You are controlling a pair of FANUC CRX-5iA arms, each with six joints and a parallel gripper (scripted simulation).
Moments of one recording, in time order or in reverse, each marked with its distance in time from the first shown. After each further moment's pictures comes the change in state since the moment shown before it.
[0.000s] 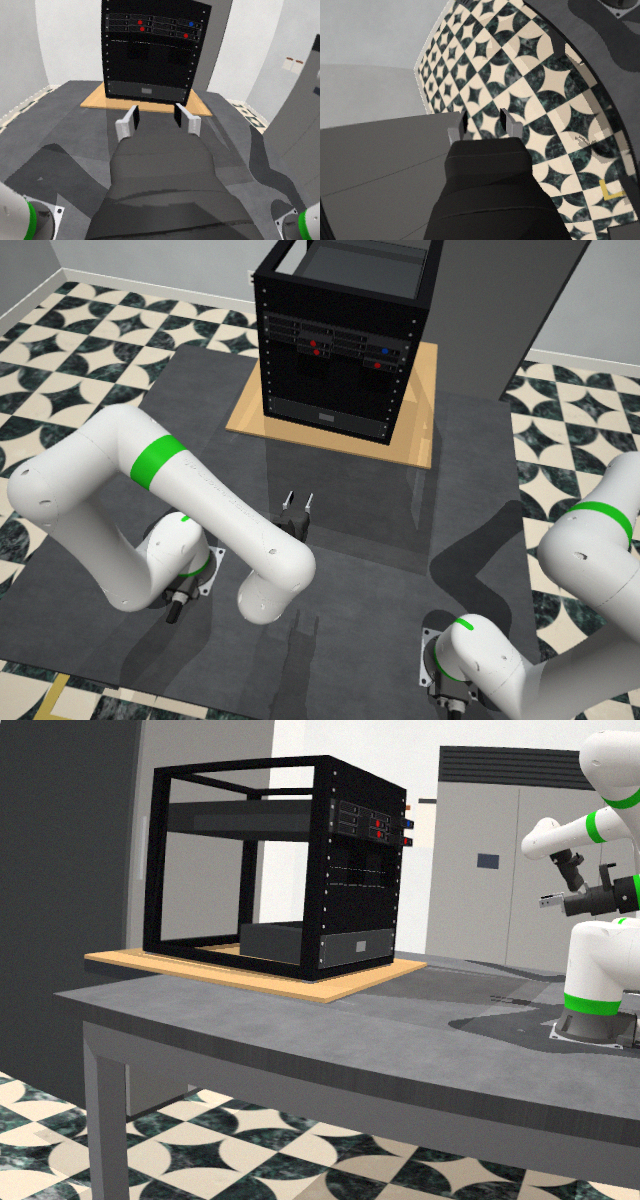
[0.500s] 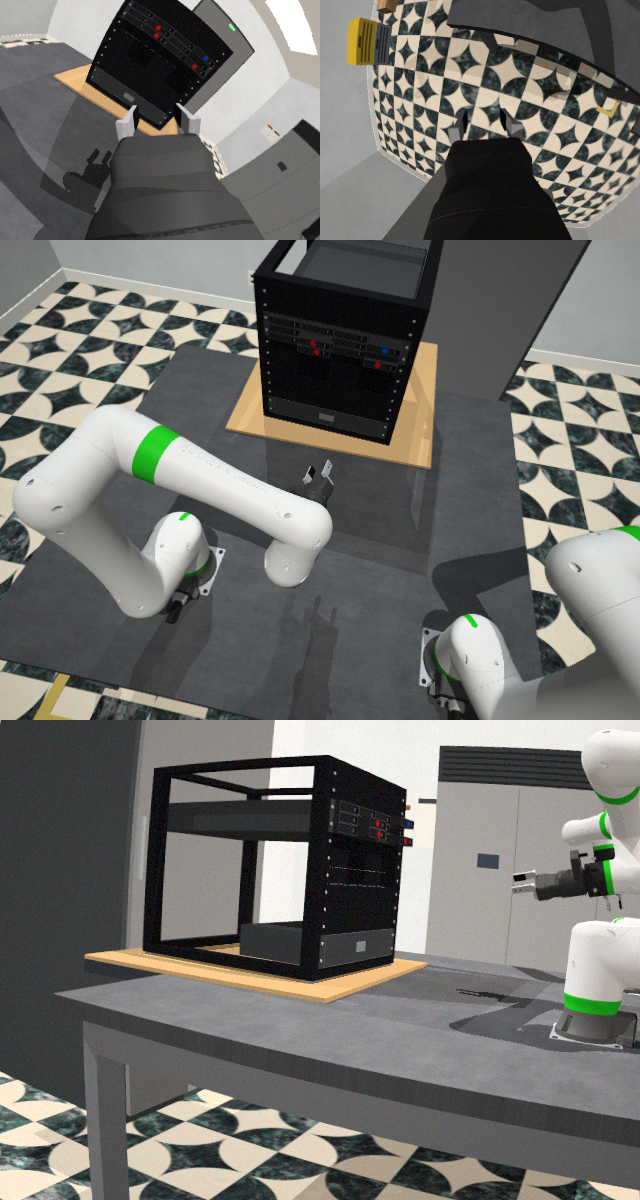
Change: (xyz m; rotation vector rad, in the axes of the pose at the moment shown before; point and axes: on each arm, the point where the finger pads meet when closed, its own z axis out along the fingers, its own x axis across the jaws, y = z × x) left arm 0.040 -0.059 0.071 0.041 0.049 -0.514; right arm -0.019 -0.104 0.079 0.129 0.461 0.609
